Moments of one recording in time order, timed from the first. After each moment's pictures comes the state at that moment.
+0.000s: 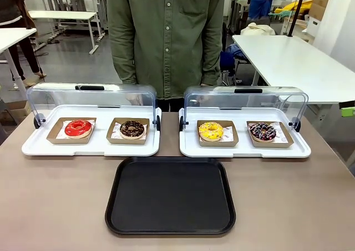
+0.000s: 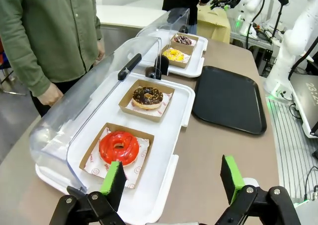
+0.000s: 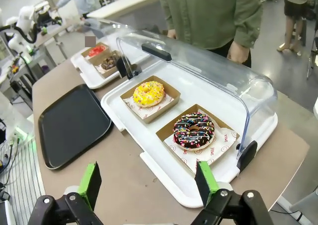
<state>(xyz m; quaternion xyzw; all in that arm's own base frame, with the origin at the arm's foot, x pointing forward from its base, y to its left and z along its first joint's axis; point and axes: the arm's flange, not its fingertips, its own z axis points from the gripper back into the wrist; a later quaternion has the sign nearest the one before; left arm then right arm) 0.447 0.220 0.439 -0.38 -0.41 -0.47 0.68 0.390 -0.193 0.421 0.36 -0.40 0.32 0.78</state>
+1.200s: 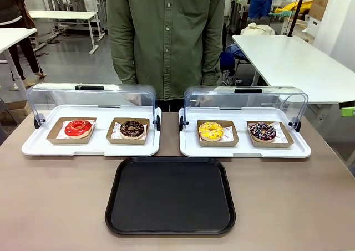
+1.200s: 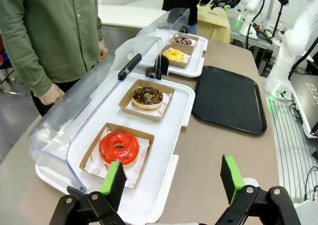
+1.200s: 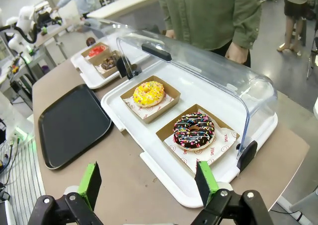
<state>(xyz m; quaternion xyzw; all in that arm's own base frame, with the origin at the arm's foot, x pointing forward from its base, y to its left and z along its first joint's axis) 0.447 0.220 0.440 -0.38 -0.41 -0.47 0.68 0.390 -0.193 0.421 0.36 -0.40 0.32 0.78</state>
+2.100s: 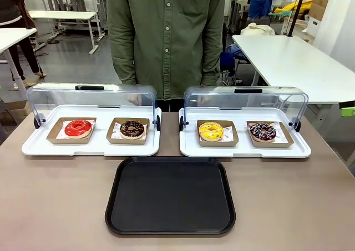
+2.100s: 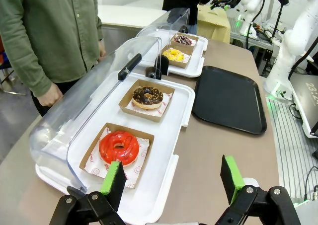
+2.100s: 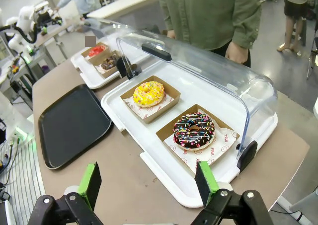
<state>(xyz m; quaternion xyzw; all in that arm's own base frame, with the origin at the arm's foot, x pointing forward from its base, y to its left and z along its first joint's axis) 0.447 0.220 0.440 -0.38 -0.41 -0.47 0.68 0.390 -0.193 0.421 0.36 -0.40 0.32 0.78</state>
